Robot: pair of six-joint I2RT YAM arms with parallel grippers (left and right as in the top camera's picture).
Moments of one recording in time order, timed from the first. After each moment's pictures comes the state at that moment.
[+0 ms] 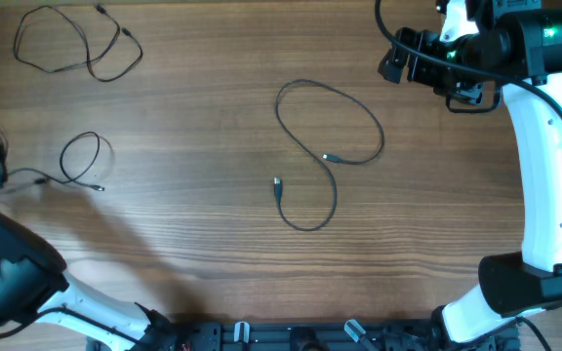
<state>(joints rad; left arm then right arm) 0.76 1.95 1.57 -0.83 0.03 -0.94 0.15 1.76 2.13 -1.48 -0.20 0.36</state>
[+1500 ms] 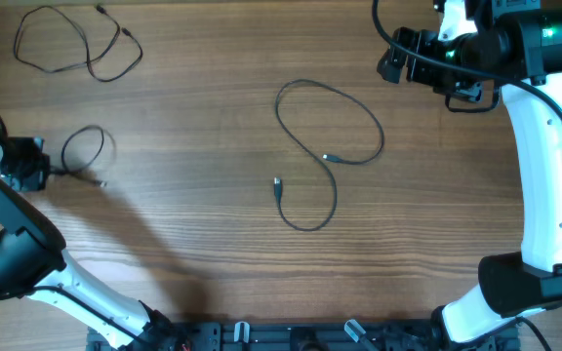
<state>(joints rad) 0.68 2.08 1.51 -0.82 0.12 -0.85 0.15 1.76 2.13 -1.47 -0.20 0.33</state>
